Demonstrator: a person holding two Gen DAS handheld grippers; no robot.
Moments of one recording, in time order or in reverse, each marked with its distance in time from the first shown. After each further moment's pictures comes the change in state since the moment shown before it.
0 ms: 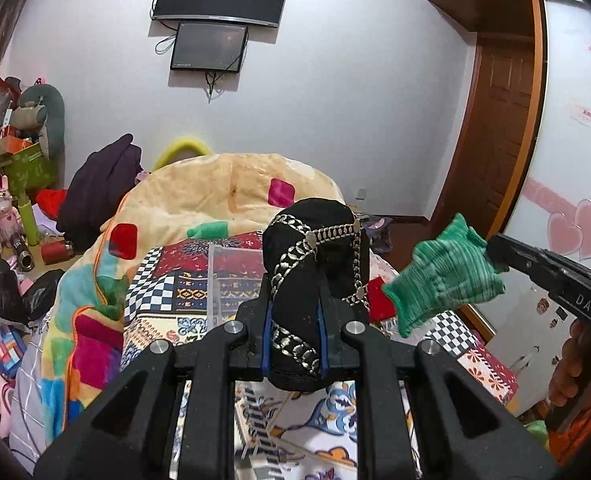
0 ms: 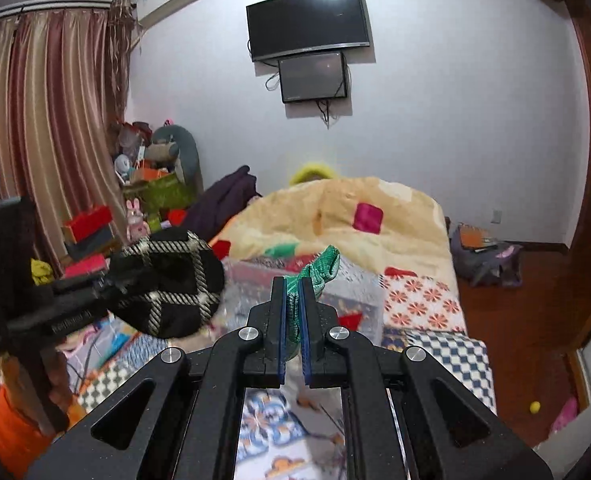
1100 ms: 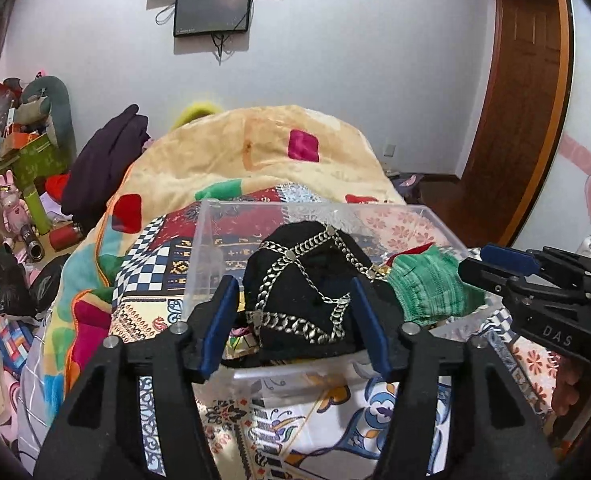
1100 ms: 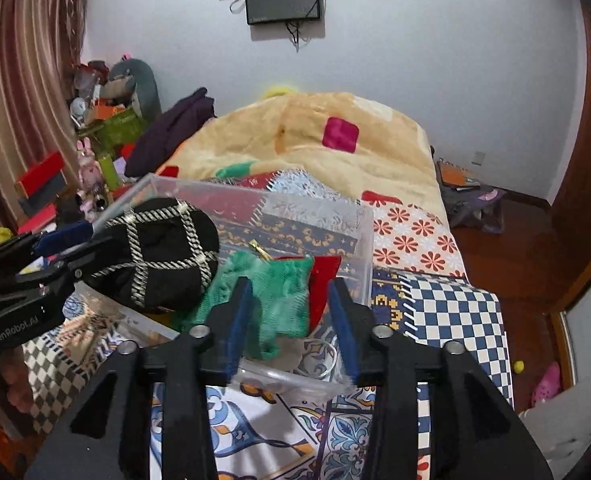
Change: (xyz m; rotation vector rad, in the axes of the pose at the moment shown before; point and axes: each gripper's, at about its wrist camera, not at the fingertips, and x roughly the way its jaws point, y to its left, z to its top) left arm 0.075 0.001 -0.027 0.047 0.130 0.105; right arm 0.079 -0.028 -0.039 0.012 0.256 -0.121
